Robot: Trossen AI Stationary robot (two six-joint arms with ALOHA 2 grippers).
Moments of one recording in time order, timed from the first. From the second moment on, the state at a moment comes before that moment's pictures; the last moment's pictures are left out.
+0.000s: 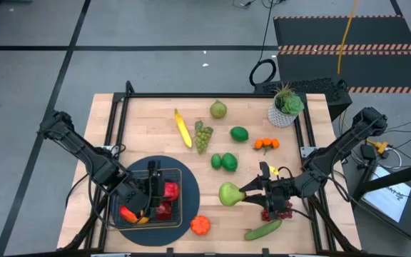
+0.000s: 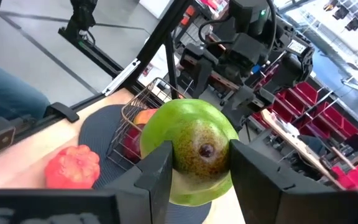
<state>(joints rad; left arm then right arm) -0.66 1.34 1.17 -0.70 -0.50 -0.37 0.69 1.17 0.73 0.31 0.53 -0.56</state>
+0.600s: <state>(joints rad) -0.66 1.34 1.17 -0.68 -0.50 -0.35 0.69 1.17 0.73 0.44 0.60 -0.32</state>
